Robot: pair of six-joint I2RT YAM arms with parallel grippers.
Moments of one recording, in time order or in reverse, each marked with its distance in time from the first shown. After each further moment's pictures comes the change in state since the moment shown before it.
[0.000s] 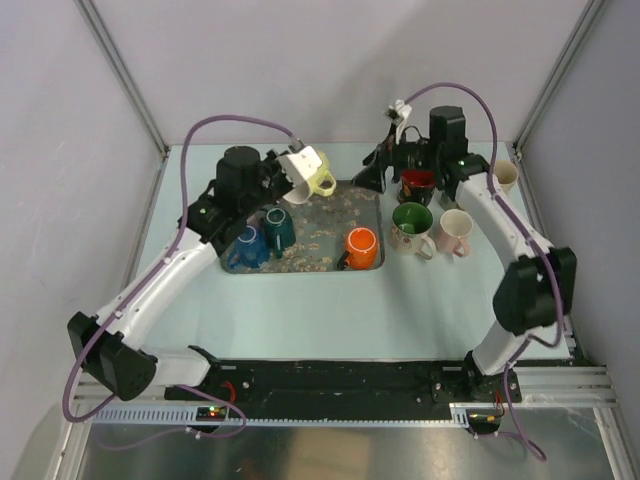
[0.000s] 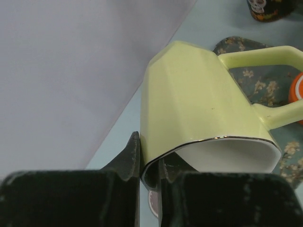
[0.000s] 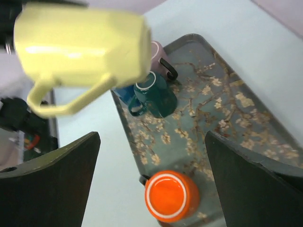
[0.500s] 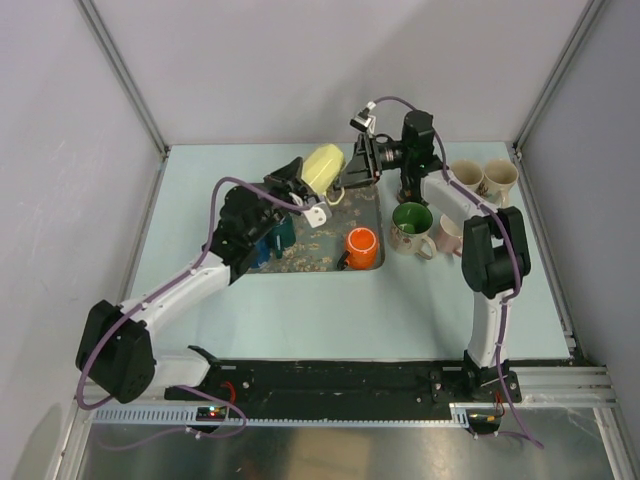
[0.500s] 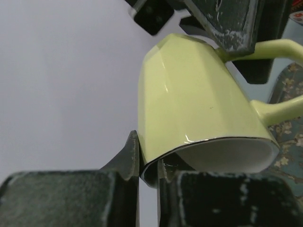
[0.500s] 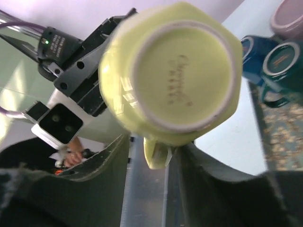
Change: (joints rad) left arm 0.008 -0.018 -0.394 0.761 0.155 0.432; right arm 0.071 0.253 0.011 0.638 -0.458 0.996
